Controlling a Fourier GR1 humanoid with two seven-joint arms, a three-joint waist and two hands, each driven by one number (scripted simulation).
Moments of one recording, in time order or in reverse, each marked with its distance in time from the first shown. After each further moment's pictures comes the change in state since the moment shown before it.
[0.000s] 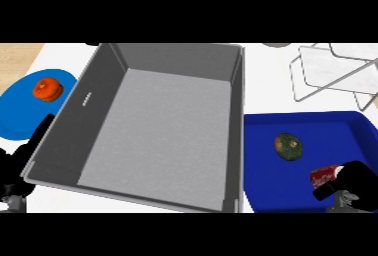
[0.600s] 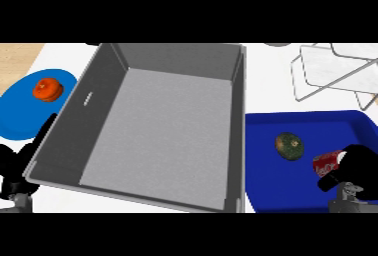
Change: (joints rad) left arm -0.016 -0.042 0.024 0.021 -0.050 -0.021 -0.009; right arm -0.042 -0.046 0.056 -0.071 0.105 0.007 -0.080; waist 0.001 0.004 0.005
